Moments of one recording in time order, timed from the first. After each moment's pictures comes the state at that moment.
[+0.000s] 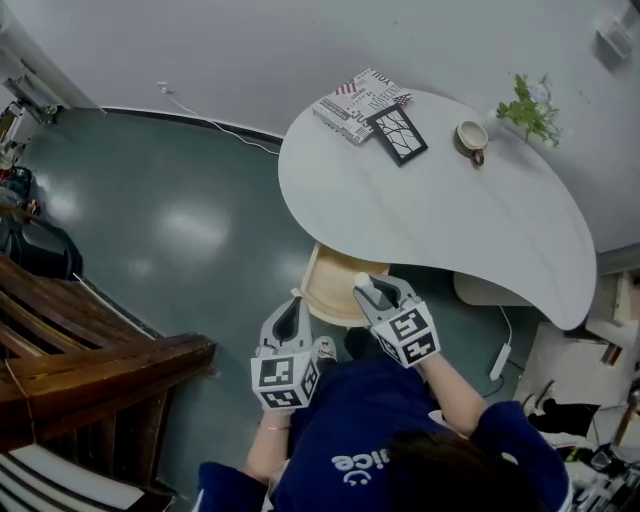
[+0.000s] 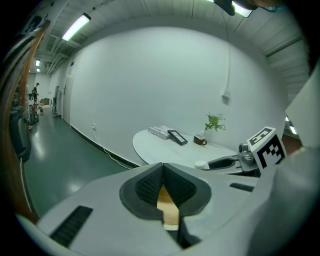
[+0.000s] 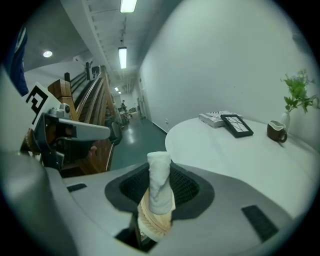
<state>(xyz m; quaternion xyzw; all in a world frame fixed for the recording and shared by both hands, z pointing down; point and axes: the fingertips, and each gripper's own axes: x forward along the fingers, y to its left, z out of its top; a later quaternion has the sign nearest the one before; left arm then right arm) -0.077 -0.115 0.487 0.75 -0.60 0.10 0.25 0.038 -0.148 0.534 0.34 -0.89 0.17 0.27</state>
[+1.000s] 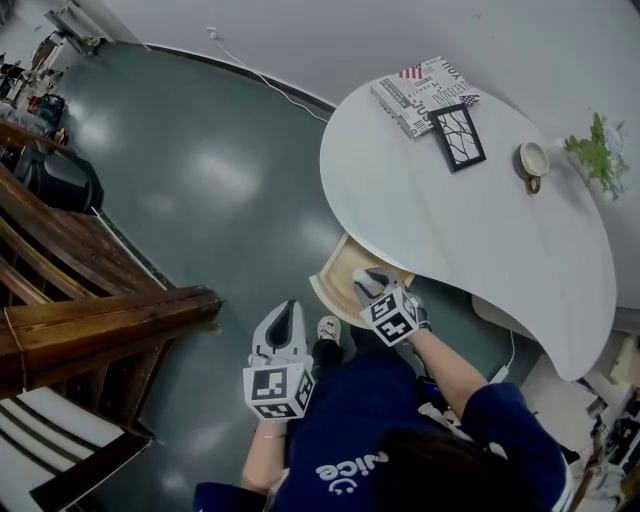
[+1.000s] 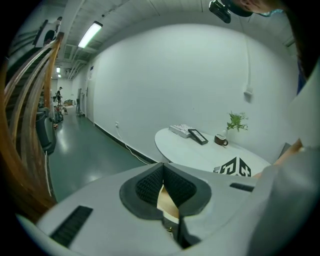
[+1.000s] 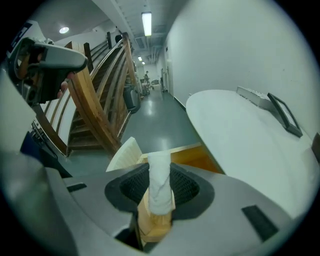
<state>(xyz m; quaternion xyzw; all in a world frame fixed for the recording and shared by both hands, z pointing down) -0.120 -0.101 0.492 0.67 -0.68 0.12 0.27 -0.010 -0.163 0.662 0.18 -0.88 0.13 0.42</state>
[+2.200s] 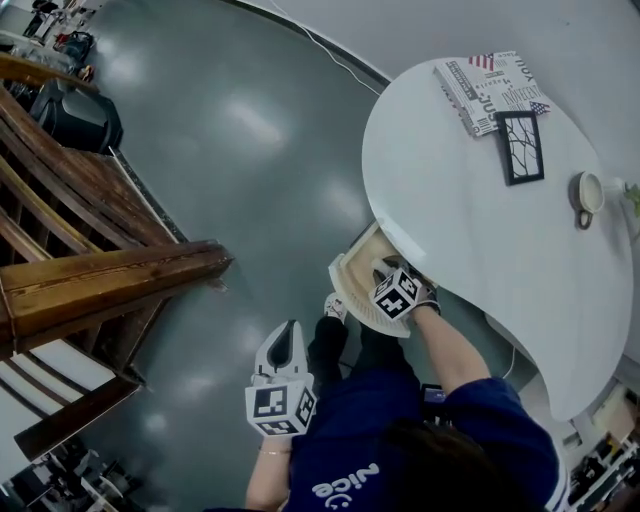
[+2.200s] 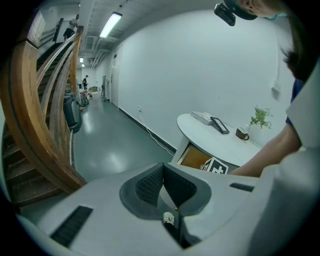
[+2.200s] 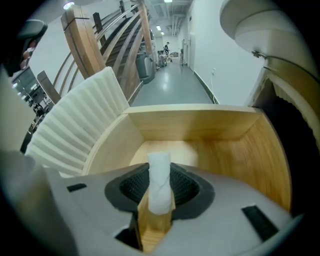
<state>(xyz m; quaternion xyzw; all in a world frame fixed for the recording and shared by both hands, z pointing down) -0.138 -0.043 0.545 0.55 -0.74 0.14 0.36 -0.016 -0.164 0.804 0.06 -0.82 0.10 0.55</state>
